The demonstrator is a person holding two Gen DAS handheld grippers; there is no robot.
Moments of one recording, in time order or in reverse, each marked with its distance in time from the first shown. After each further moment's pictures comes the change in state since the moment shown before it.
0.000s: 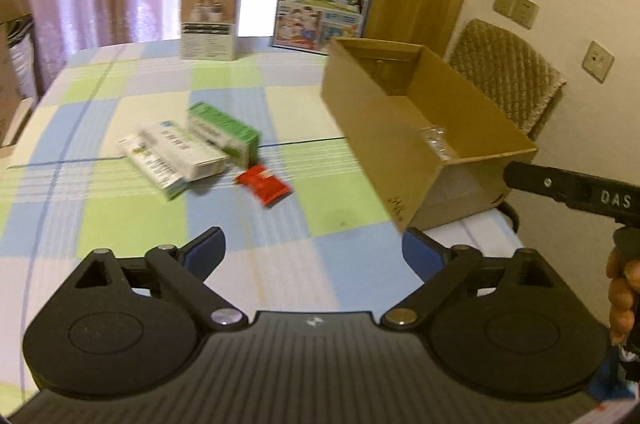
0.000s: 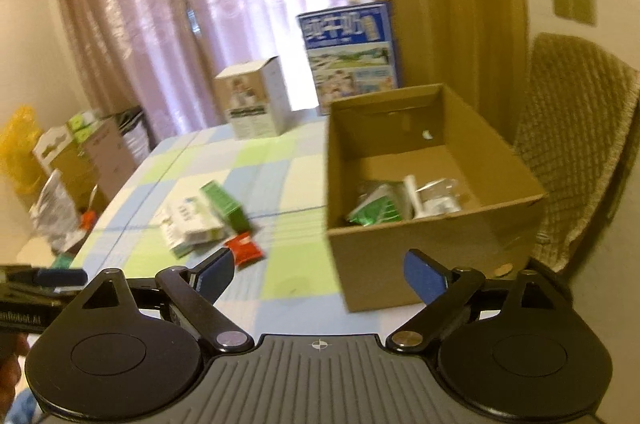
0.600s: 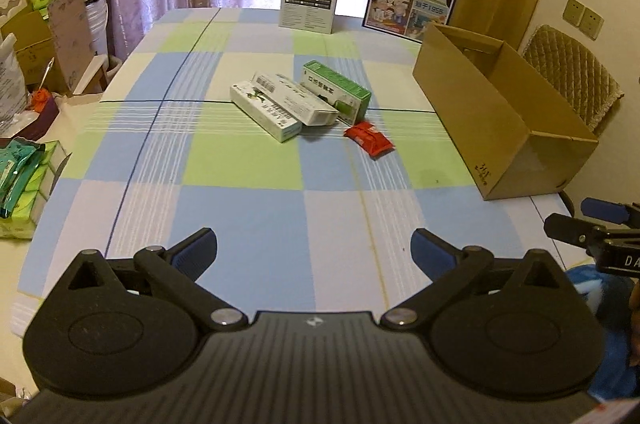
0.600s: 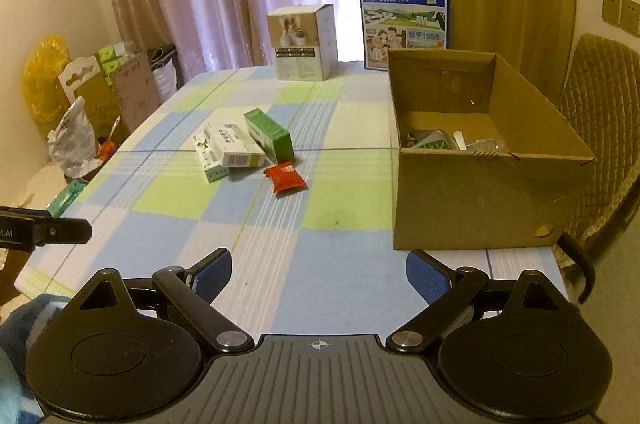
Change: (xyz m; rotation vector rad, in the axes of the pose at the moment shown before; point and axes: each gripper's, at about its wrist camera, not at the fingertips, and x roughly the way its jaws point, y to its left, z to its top) left arm -0.045 0.069 -0.049 -0.113 0.032 0.160; right arm 0.016 0.045 -0.054 -0.130 0.113 0.031
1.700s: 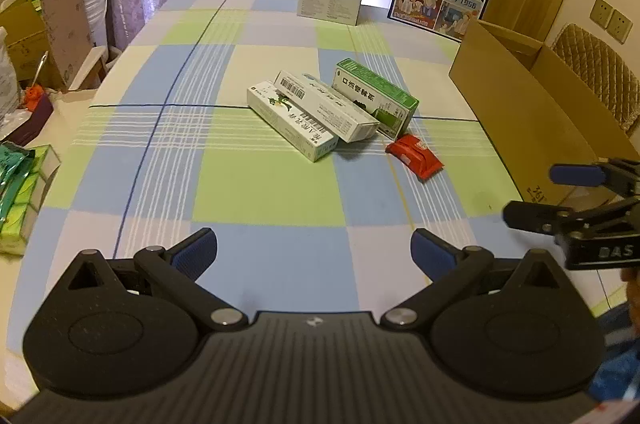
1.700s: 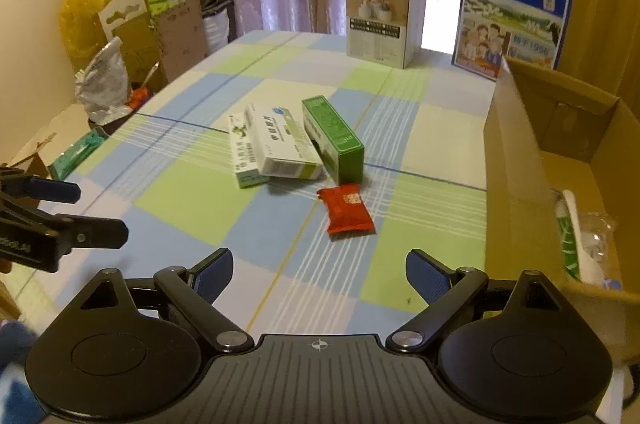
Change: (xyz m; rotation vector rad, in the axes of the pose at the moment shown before) left arm 0.083 0.040 0.041 -0.005 0.044 0.006; right arm 0.139 0.041 0.060 -0.194 0.114 0.111
